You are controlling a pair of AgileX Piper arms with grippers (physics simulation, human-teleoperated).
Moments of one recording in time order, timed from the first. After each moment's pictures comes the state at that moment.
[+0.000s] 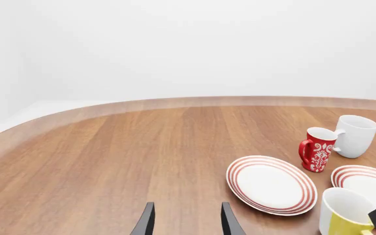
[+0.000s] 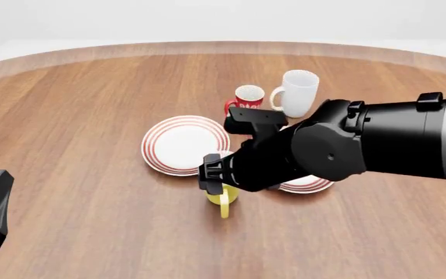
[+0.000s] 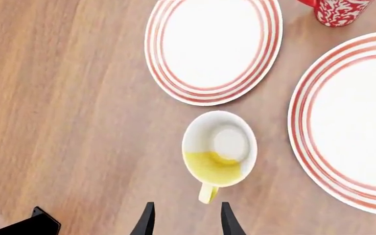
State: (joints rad) left arm 0.00 0.00 0.00 0.00 0.00; right arm 0.86 1.53 -0.94 0.40 0.59
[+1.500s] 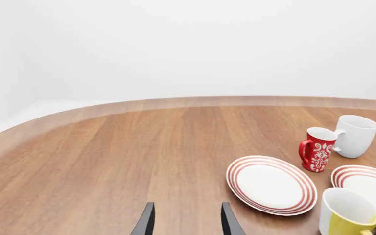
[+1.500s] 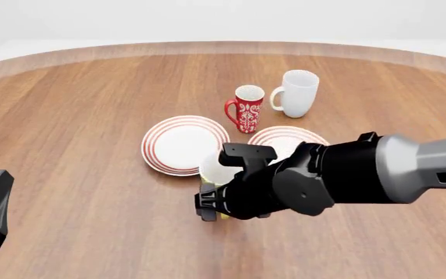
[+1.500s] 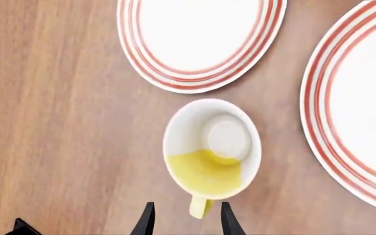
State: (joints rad) left arm 0.00 0.00 0.00 0.00 0.00; right arm 0.89 1.67 -0.85 0.22 0.68
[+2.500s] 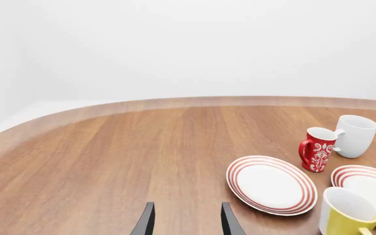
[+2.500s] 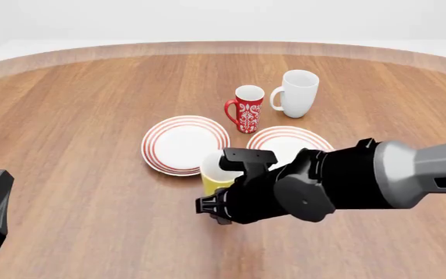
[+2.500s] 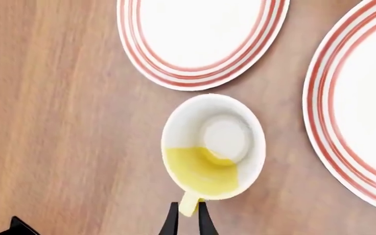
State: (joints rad) left arm 0.00 0.00 0.00 0.00 0.00; right arm 0.89 1.67 -0.82 0.18 0.66
